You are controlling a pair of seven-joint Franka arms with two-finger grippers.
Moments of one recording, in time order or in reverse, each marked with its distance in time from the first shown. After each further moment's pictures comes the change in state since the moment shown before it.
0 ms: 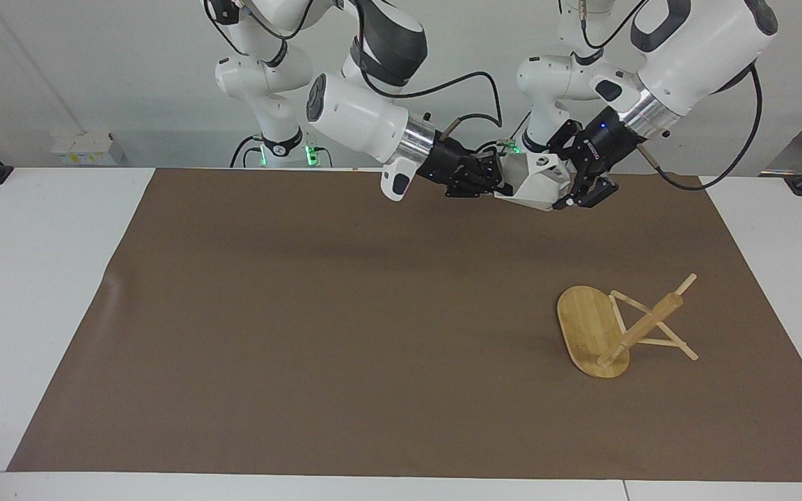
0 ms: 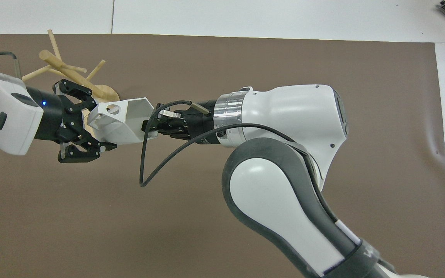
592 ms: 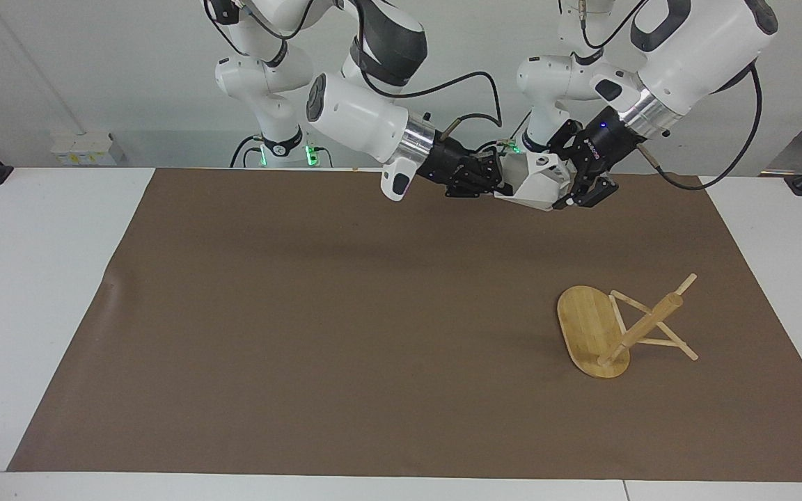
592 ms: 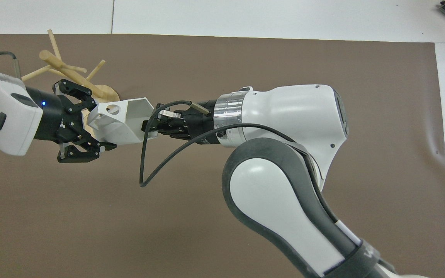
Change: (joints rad) left arm 0.000 -0.002 0.000 0.000 0.000 -0.001 0.003; right arm 0.000 -0.001 0.000 0.000 0.000 0.000 -0.002
